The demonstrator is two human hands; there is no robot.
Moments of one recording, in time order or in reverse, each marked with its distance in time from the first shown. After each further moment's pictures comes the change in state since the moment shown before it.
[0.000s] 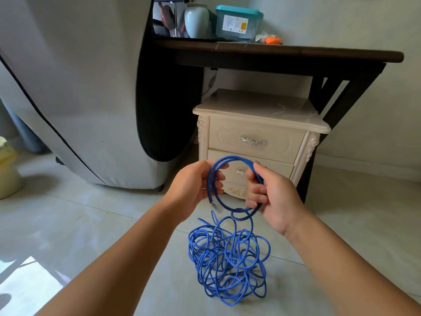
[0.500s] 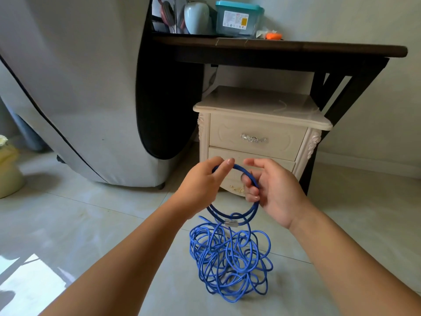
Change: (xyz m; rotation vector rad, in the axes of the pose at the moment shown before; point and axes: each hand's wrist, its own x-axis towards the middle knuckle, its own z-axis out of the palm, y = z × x) left_hand 0.004 -0.005 0.009 0.567 0.004 0.226; right_hand 0.004 -0.004 -0.003 -0.031 -0.110 -0.022
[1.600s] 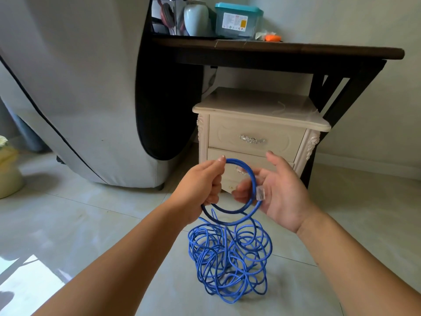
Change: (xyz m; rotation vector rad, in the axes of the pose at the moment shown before) left_hand -0.001 0.002 0.001 -0.529 -0.038 -0.219; right_hand -0.004 -0.004 -0.016 0.062 -0.133 0.101
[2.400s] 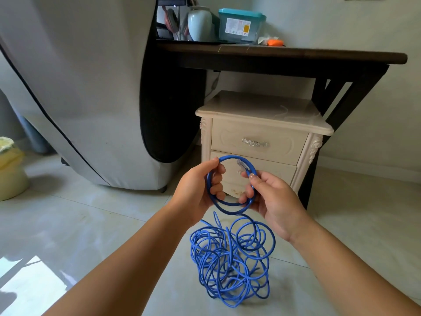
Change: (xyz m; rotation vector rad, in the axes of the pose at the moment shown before) left_hand -0.008 0.007 0.000 -0.309 0.043 -0.077; right_hand -0.002 0.019 0.011 -0.219 0.173 -0.216
